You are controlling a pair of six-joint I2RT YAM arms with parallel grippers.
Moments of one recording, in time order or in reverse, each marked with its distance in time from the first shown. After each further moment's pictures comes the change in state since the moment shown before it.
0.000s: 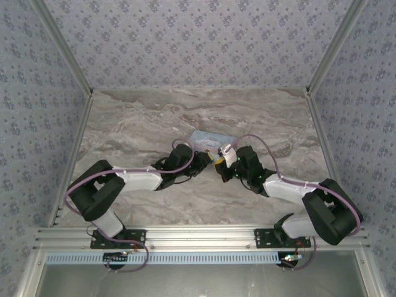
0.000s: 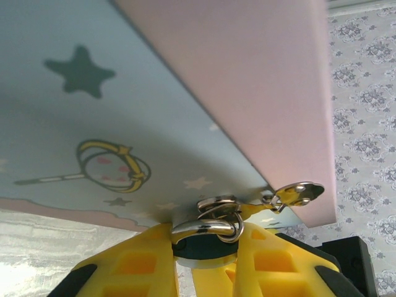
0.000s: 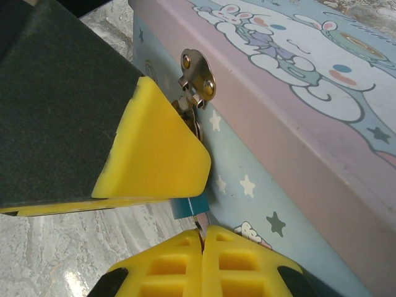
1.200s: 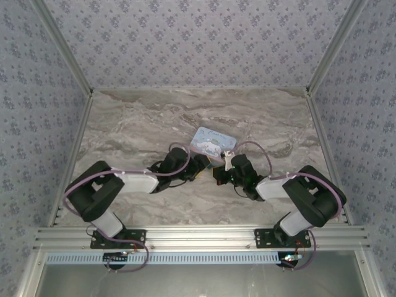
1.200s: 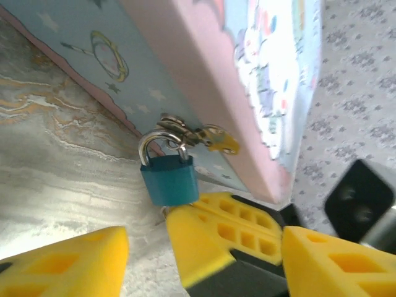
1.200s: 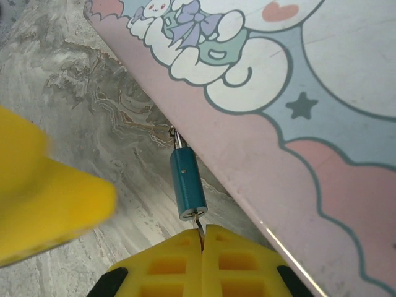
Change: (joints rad) left arm 0.043 -0.053 -0.093 0.010 0.071 0.021; right arm 0.056 0.187 -0.087 0.261 0.084 0.436
